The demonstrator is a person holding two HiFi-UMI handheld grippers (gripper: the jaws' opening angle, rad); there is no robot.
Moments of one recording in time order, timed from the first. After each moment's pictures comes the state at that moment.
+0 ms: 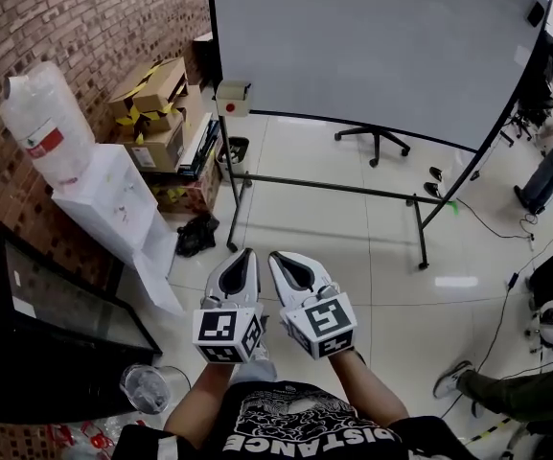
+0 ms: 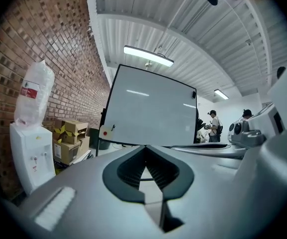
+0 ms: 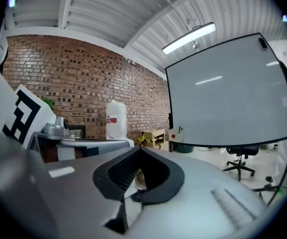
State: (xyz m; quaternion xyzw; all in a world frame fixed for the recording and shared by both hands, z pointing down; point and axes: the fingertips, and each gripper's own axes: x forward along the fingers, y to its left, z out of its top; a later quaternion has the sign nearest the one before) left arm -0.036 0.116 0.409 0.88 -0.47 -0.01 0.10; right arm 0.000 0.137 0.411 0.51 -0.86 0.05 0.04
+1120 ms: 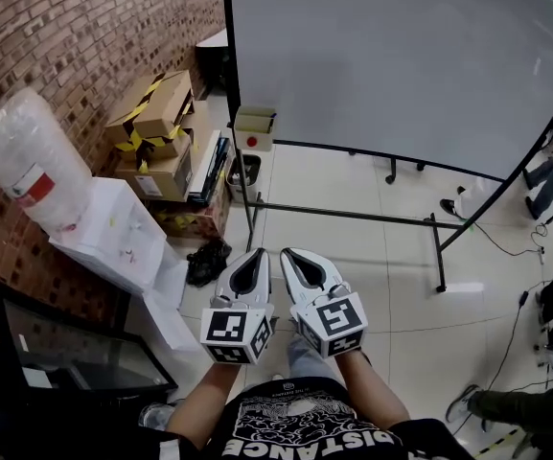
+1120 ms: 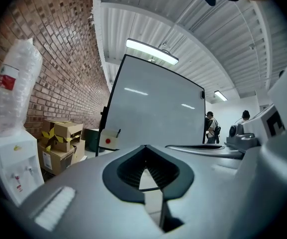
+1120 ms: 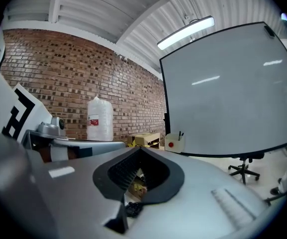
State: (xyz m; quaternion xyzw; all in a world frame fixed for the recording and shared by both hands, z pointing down) left arm -0.060 -0.083 0.407 0.89 -0.44 -0.01 0.10; right arm -0.024 -0.069 0.408 0.54 -0.84 0.05 0.03
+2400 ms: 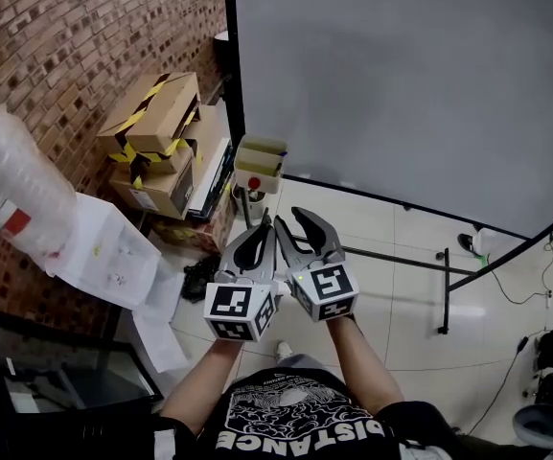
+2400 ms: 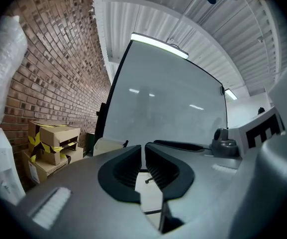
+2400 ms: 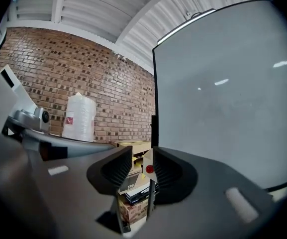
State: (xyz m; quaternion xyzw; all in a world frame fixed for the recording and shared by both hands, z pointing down) left arm 0.006 -0.303 0.404 0.88 -0.47 -0.03 0.09; right arm 0.034 -0.321 0.402 0.51 -0.86 0.00 0.01
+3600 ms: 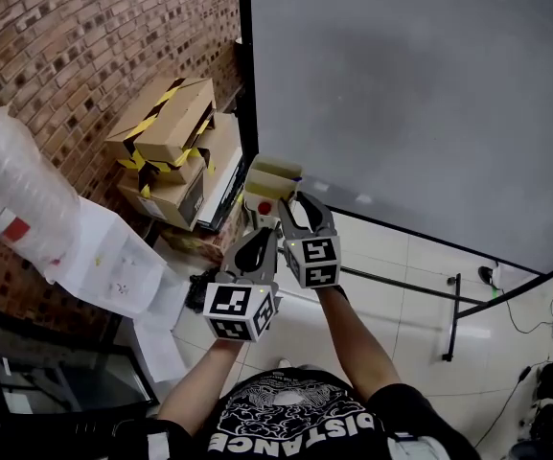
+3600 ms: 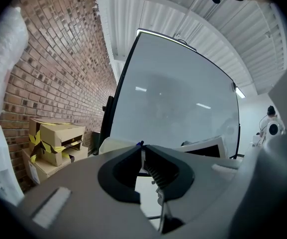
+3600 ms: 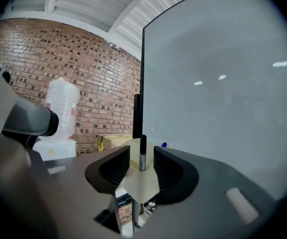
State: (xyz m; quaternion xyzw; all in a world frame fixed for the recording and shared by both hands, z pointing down) left arm 0.000 -0.378 0.421 0.86 -0.50 -0.02 0.10; right arm 0.042 -0.467 0.455 0.53 -0.84 0.01 0.03
